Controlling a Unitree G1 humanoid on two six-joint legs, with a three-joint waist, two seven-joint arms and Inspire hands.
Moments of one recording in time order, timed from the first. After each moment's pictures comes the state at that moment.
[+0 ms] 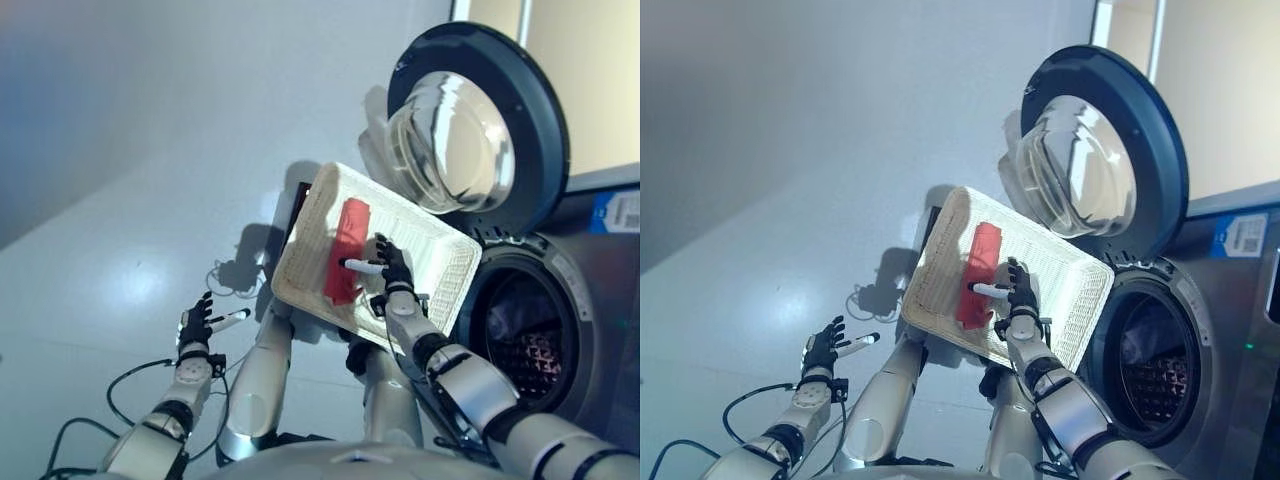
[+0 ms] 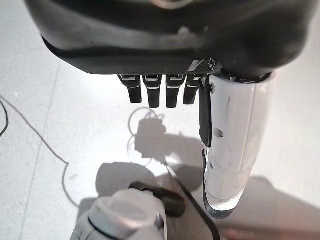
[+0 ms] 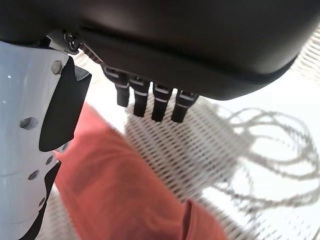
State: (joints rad) left arm -0.24 0.27 -0.33 1.16 -0.36 -0.31 0.33; right arm -0.64 -0.12 0.43 1.34 0.29 -0.26 -0.41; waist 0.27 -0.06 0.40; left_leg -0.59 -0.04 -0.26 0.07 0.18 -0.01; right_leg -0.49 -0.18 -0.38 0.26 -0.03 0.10
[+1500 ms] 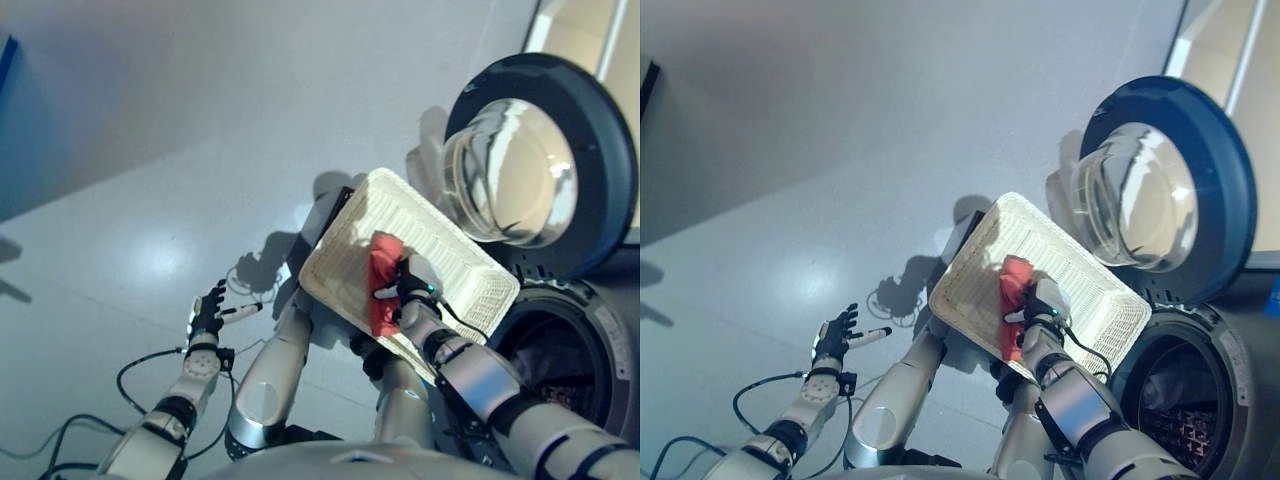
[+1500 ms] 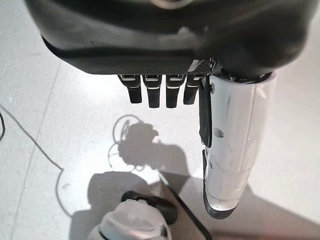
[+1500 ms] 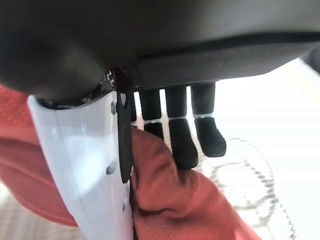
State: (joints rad) left arm -0.17 0.27 -0.37 1.09 -0.25 -0.28 0.32; right arm -0.60 -0.20 0.42 1.47 -0.19 -0.03 -0.54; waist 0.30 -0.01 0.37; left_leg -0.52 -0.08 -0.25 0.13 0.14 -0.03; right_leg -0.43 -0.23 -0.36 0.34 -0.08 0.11
